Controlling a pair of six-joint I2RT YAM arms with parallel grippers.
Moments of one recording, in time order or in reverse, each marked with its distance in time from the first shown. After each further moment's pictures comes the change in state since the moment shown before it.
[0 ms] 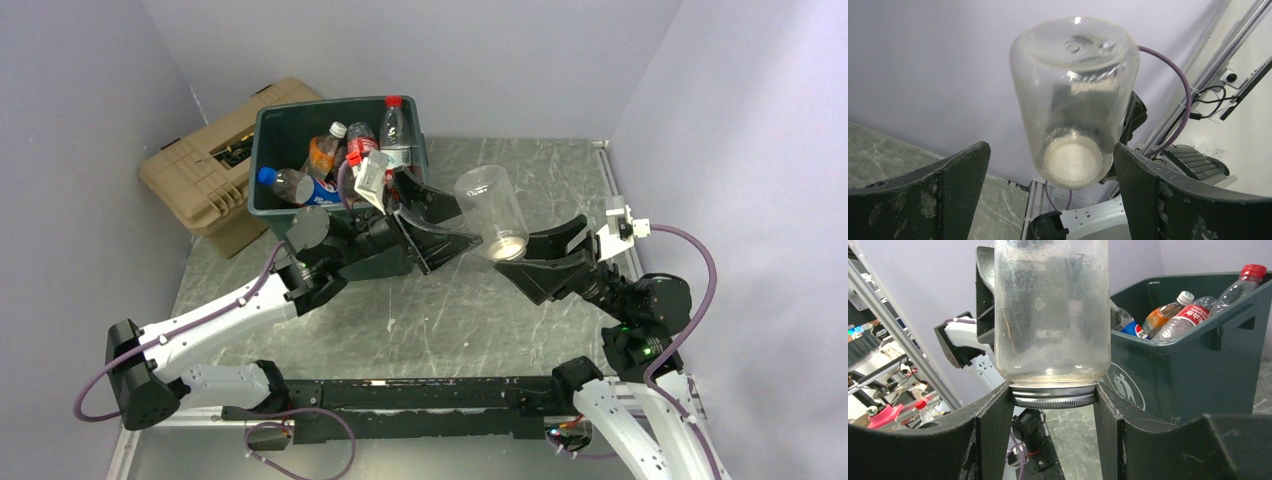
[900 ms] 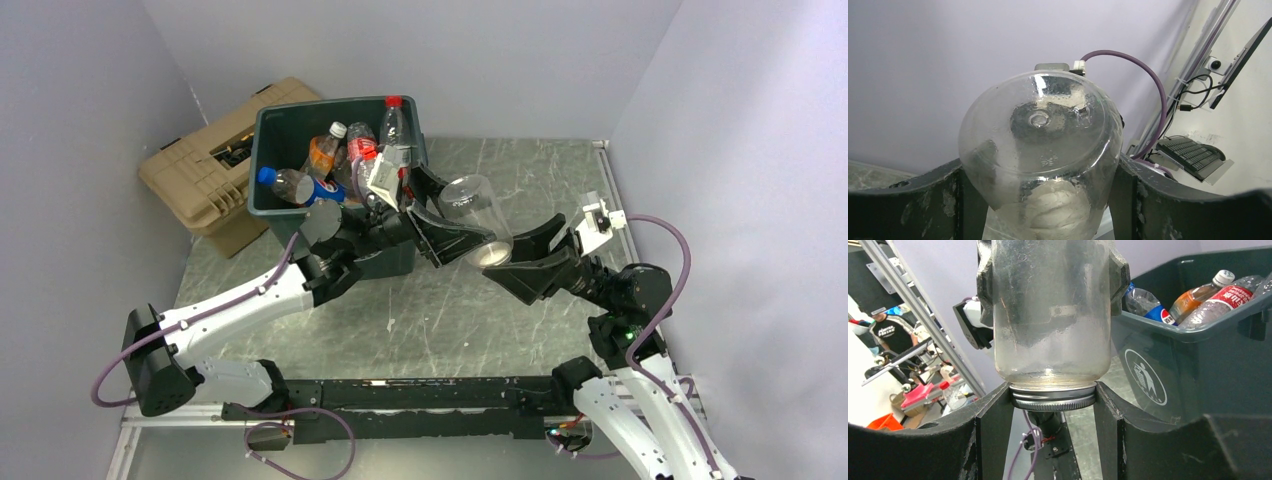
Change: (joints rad) left arm -0.012 0.103 0.069 0.129 0.082 0.037; right arm 0.011 0.065 -0.080 0.166 -0.108 0.079
